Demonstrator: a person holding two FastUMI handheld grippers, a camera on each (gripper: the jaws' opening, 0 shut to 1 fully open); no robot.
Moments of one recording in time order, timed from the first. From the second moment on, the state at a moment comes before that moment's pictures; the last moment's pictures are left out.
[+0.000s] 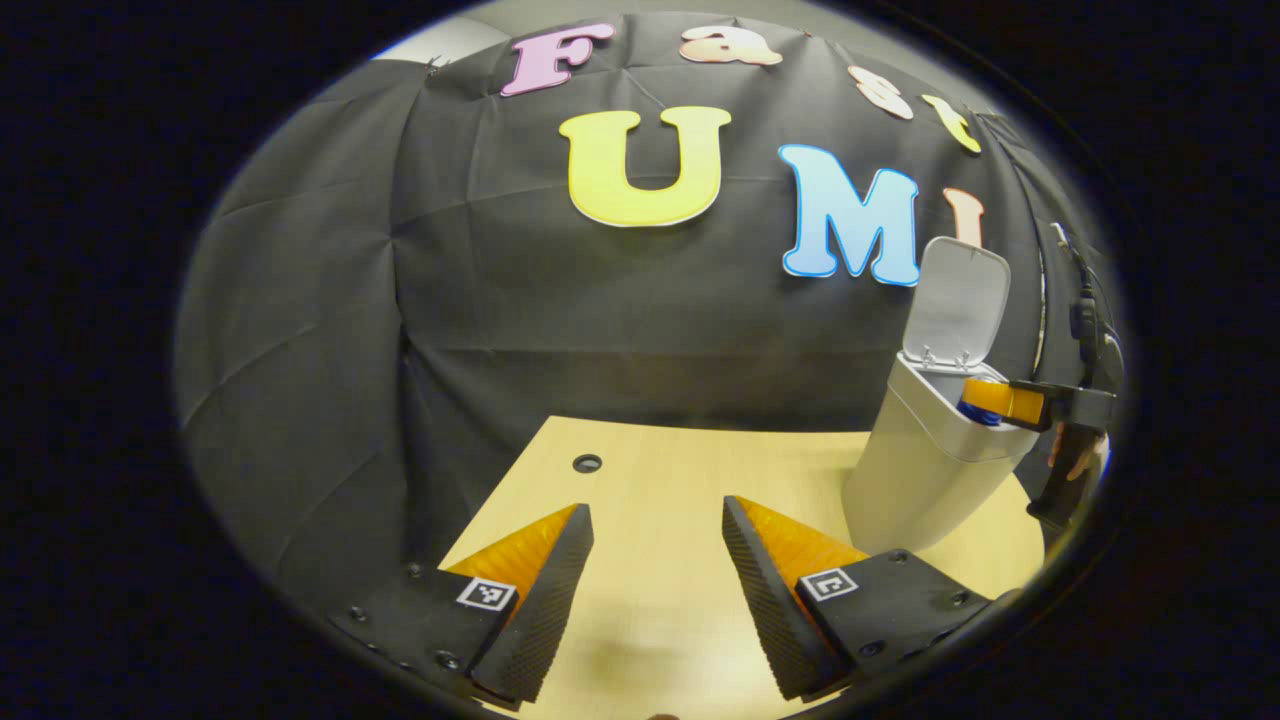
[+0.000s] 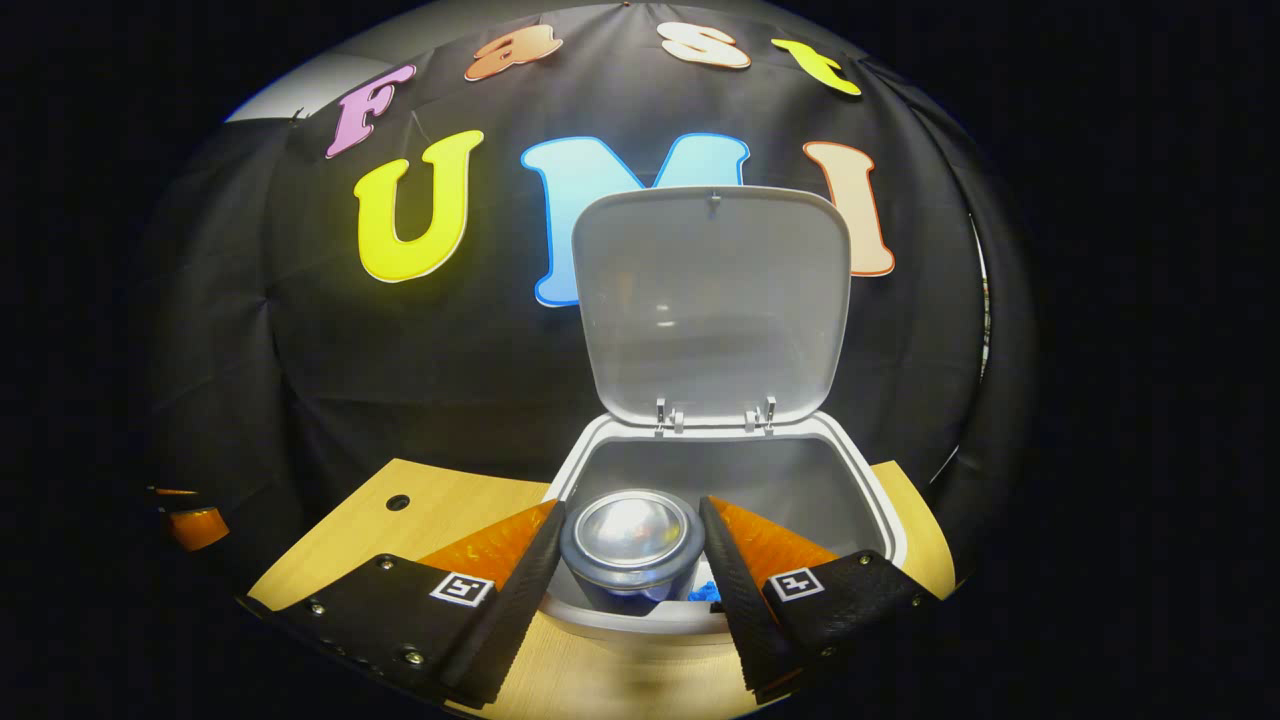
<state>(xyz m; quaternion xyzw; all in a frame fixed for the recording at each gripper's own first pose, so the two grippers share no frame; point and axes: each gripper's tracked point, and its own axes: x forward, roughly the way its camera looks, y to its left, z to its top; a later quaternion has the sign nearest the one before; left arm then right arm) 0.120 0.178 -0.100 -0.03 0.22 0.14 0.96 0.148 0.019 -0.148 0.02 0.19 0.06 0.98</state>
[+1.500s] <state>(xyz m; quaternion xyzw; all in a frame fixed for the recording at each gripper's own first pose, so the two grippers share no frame) 0.094 0.183 -0.127 -0.05 0.24 0.15 0.96 0.139 0.016 -0.159 0.04 0.20 0.06 0.98</state>
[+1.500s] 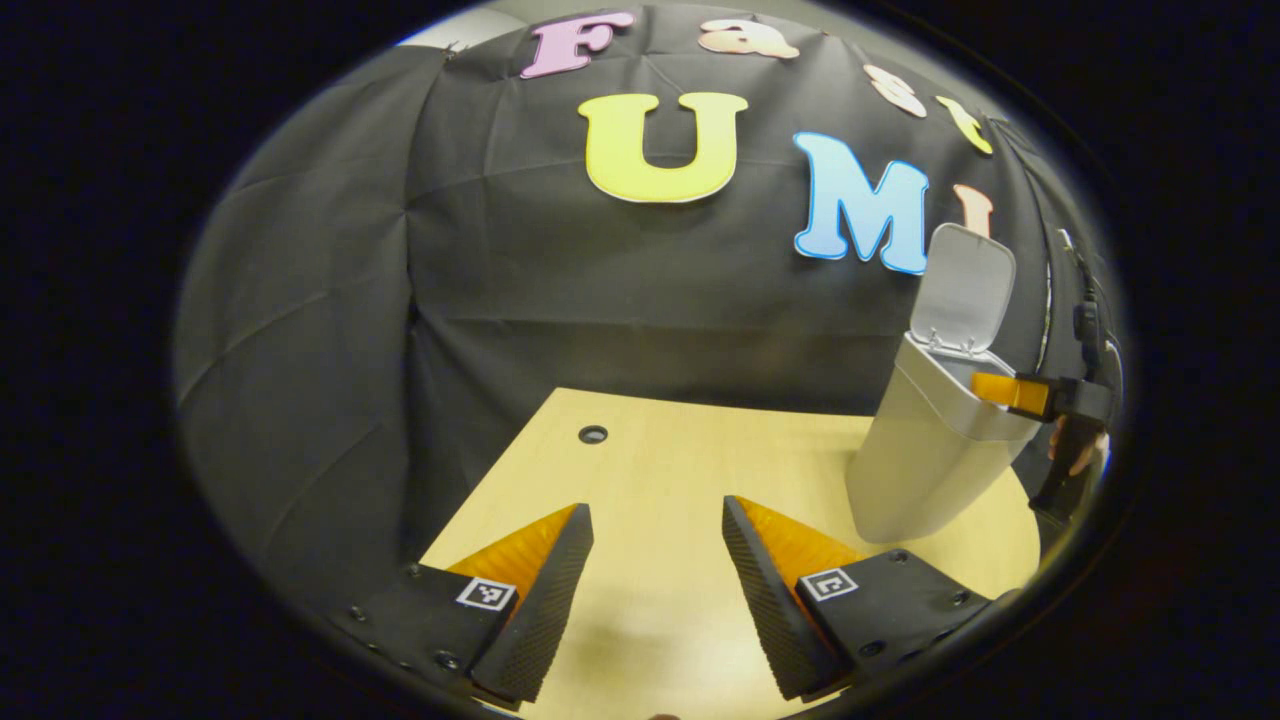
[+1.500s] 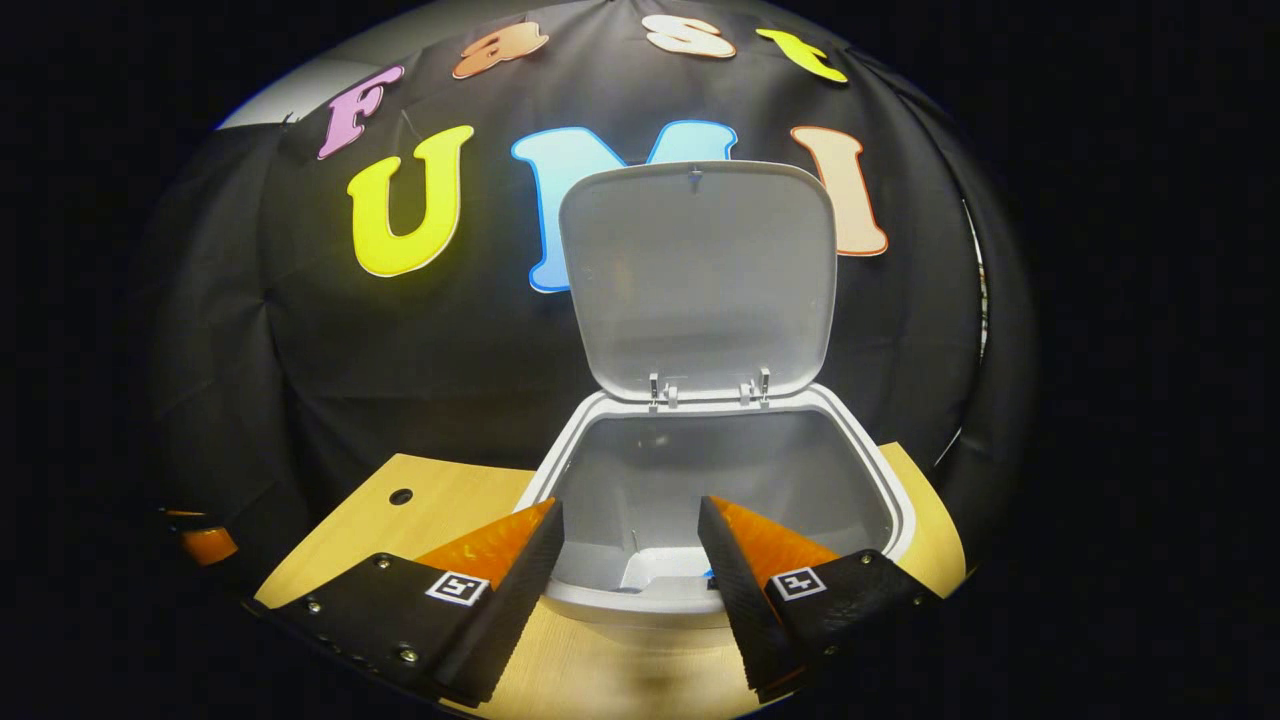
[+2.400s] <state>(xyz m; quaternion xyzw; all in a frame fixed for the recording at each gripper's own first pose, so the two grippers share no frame) 0.086 0.189 -0.133 -0.06 0.24 0.16 0.96 0.143 0.010 -0.114 -0.01 0.14 0.04 0.99</state>
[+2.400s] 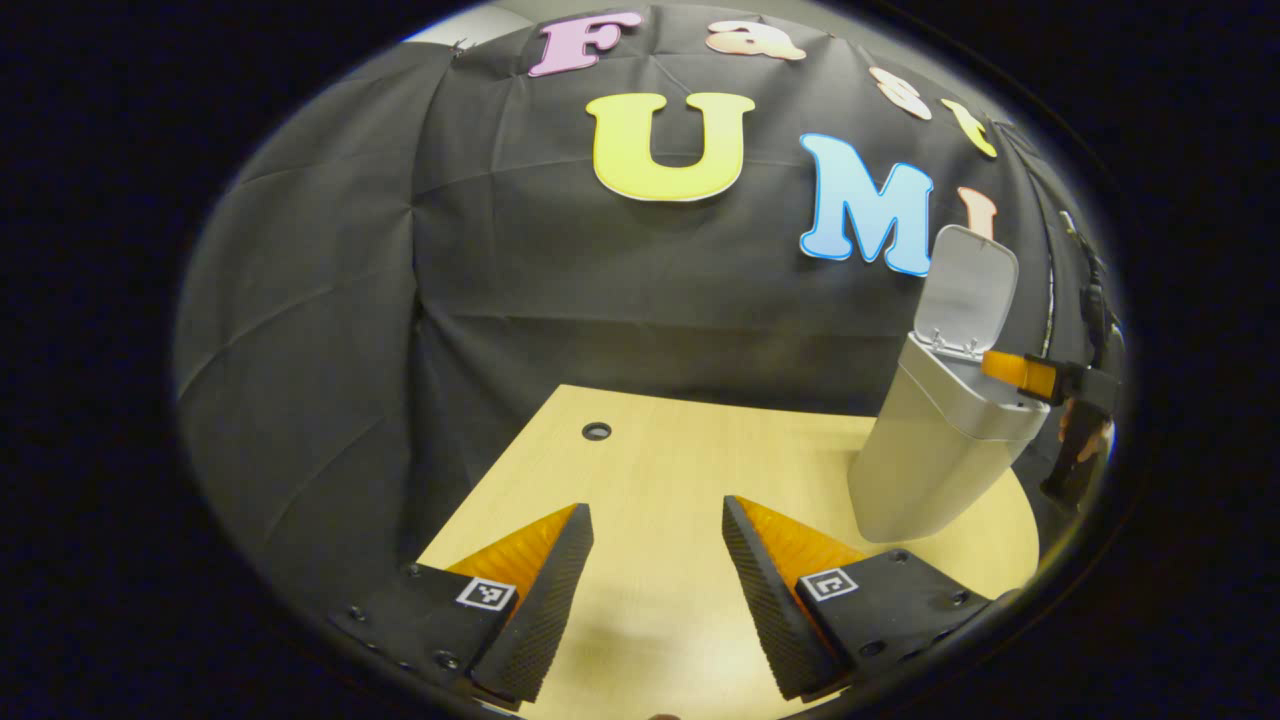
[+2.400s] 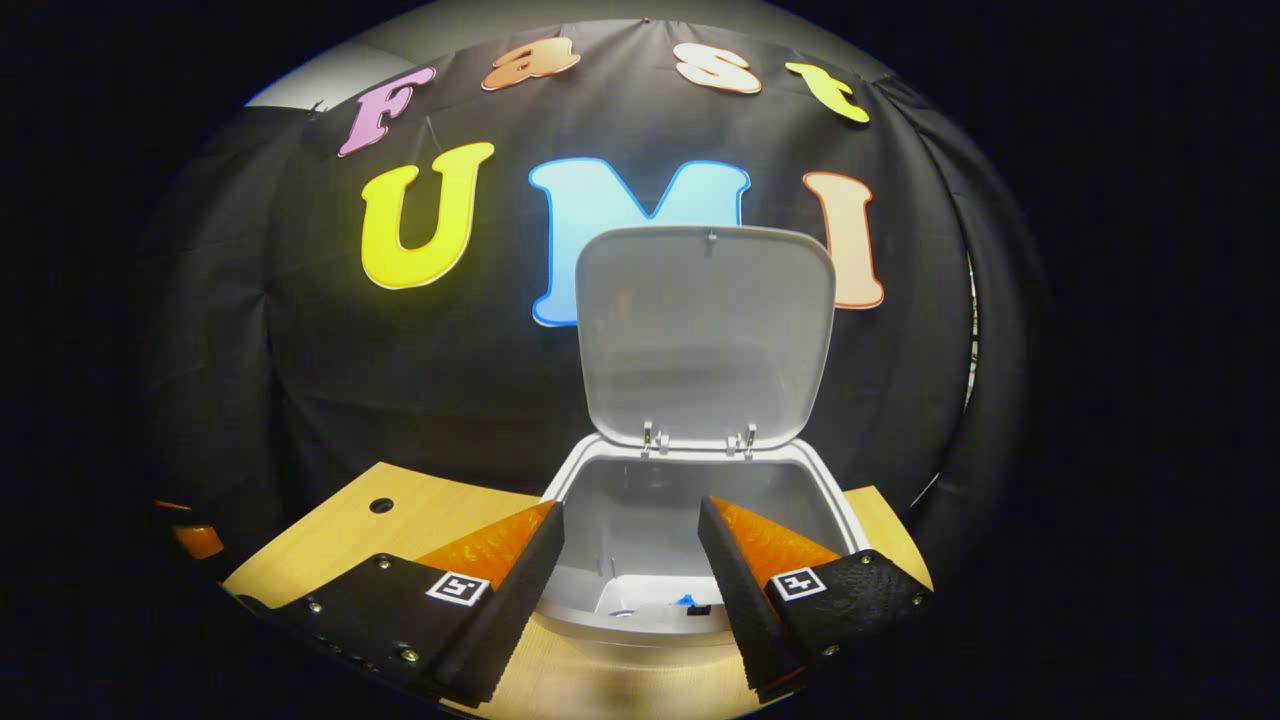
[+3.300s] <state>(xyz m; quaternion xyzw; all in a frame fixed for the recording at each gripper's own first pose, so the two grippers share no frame) 0.072 0.186 -0.146 -0.06 0.25 0.16 0.95 0.173 0.004 0.010 -0.05 -0.01 0.02 1.00</state>
